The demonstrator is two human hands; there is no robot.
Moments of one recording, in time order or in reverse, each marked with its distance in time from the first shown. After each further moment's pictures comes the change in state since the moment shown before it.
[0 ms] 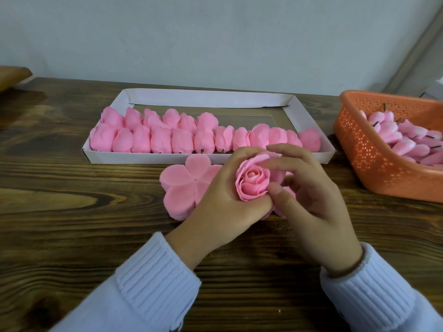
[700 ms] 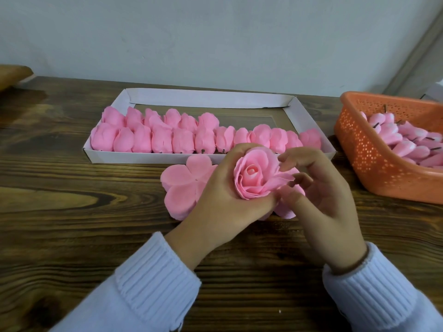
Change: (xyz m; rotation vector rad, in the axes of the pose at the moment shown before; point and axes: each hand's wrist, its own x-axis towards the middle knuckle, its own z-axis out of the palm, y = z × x) left_hand 0.000 0.002 -0.002 0.043 0.055 -0.006; right_hand 0.001 0.004 -0.007 0.007 0.057 0.004
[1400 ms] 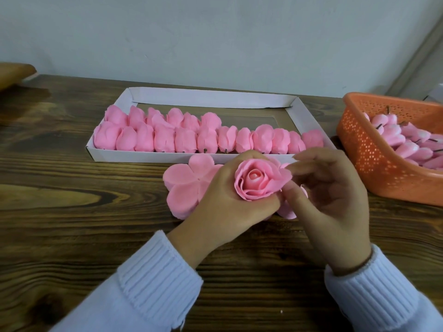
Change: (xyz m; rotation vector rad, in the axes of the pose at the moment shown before) left_hand -0.001 0.004 -0.001 0.052 -0.053 -0.006; right_hand -0.002 -0.005 0.001 -0.020 0.105 -0.045
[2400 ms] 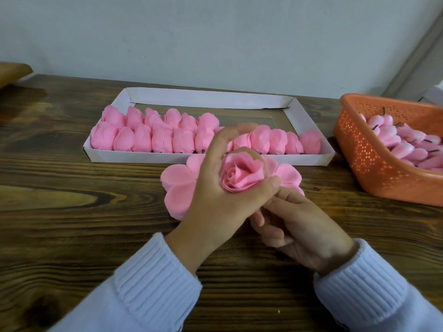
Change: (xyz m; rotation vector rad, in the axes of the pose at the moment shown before) left_hand -0.003 0.004 0.003 -0.214 0.141 0.092; right_hand -0.002 -0.002 0.014 0.846 -0.353 0.934
